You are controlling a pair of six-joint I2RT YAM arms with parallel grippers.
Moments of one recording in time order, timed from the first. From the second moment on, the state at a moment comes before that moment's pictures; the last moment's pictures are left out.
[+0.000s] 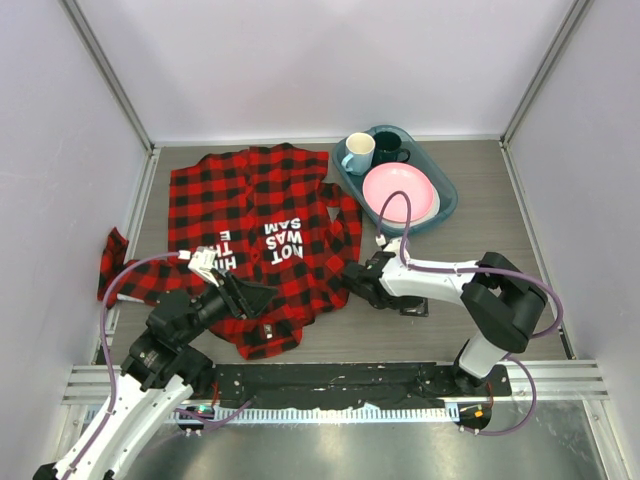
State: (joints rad) left arm -0.55 0.21 0.38 -0.32 0.23 -0.73; right arm 0.94 1.64 0.93 -1.12 0.82 1.03
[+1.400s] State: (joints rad) left arm -0.55 0.21 0.41 -0.34 0.24 -0.71; right arm 0.93 1.70 0.95 -1.13 0.83 1.02
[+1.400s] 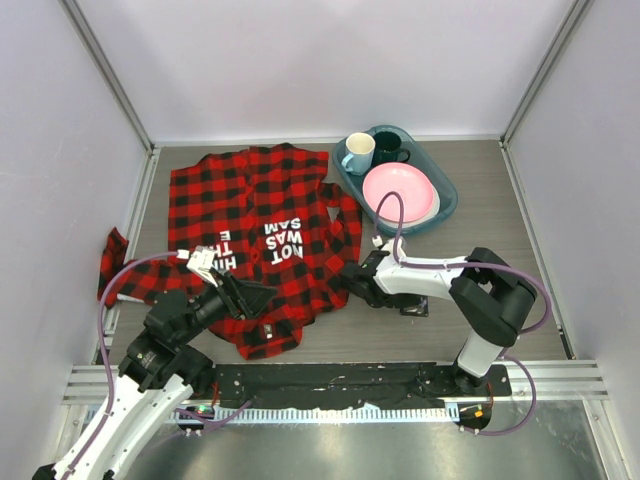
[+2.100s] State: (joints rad) left arm -0.55 0.21 0.47 -0.37 0.24 -0.70; right arm 0.93 1.39 0.92 -0.88 0.66 0.73
